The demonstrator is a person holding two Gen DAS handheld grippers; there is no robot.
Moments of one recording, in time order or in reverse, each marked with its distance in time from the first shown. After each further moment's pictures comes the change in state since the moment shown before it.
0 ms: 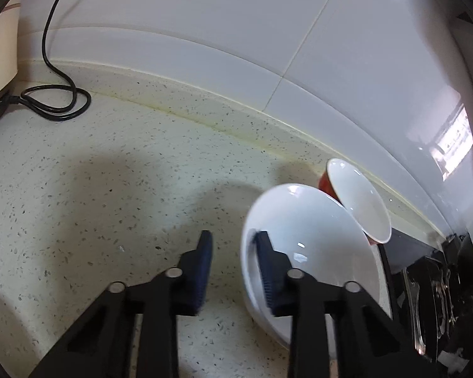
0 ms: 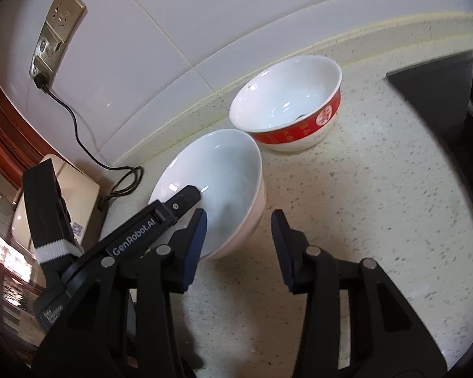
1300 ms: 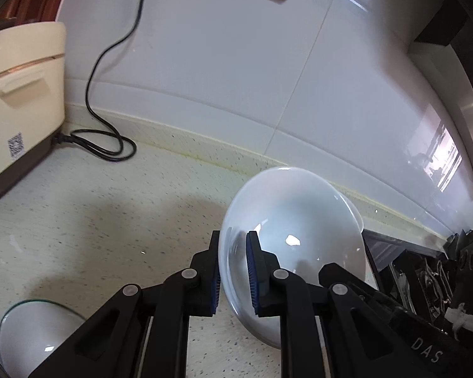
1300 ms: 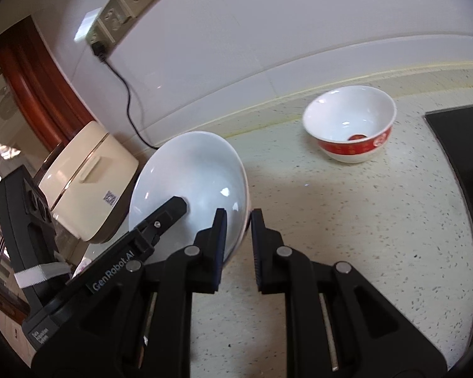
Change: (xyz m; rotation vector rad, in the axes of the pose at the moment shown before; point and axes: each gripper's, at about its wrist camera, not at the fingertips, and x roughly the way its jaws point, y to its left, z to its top) left arm -0.109 0.002 -0.028 0.048 -0.195 0.037; right arm -0.035 0.048 -0.016 -0.217 -0.017 0.102
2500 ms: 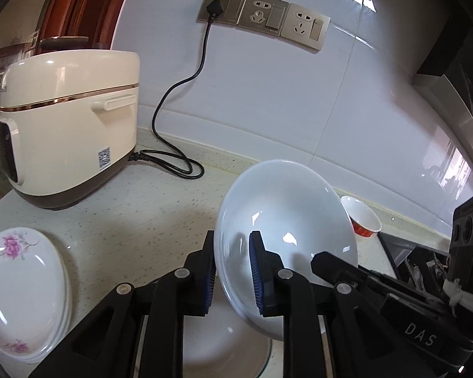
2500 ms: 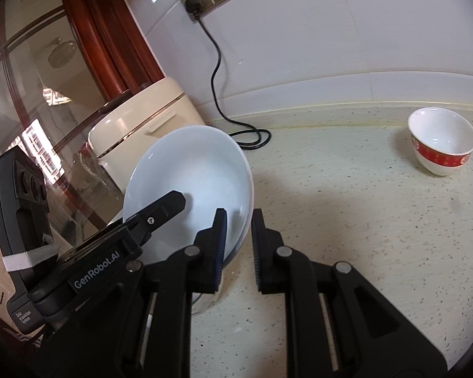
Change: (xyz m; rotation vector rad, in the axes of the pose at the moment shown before) left arm -0.086 0.062 -0.012 0.007 -0.100 0.115; right arm 0.016 0.085 -0.030 -0.236 0.033 0.189
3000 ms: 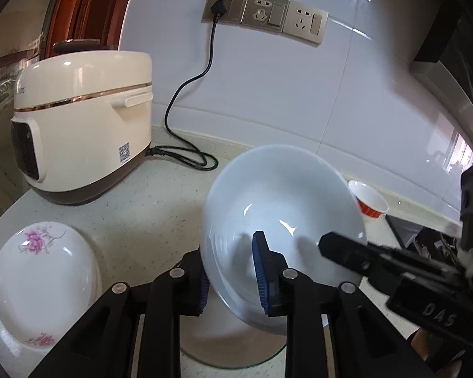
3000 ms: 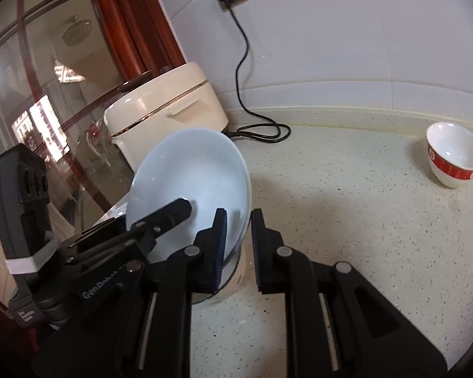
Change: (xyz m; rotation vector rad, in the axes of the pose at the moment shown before) left arm -0.018 0.014 -0.013 0.047 0.028 0.031; right arm -0.003 0.027 -0.006 -0.105 0.033 0.027
